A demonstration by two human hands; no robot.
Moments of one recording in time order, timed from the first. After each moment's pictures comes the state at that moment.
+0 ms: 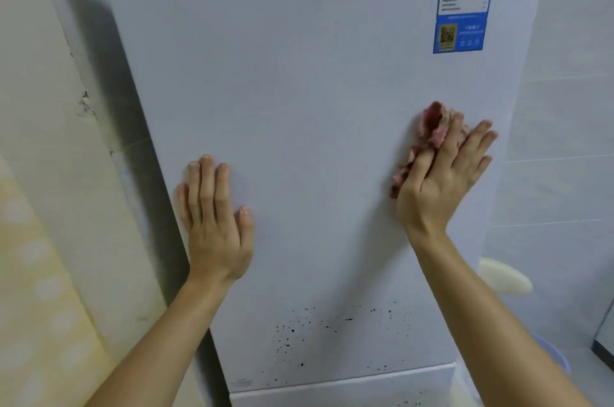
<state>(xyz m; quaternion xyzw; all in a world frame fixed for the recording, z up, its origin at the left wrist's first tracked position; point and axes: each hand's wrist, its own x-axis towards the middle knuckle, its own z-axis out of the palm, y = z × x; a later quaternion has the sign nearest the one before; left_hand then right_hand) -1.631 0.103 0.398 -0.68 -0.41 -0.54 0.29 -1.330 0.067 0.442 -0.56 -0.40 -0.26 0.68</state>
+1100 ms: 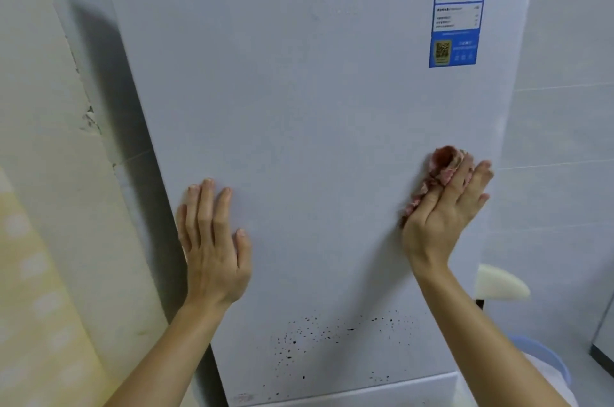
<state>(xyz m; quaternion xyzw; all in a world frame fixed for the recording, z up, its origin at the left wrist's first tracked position) -1.640 0.100 0.385 -0.70 -0.39 -0.54 0.27 -1.324 0.060 0.400 -0.57 -0.38 -0.22 0.70</state>
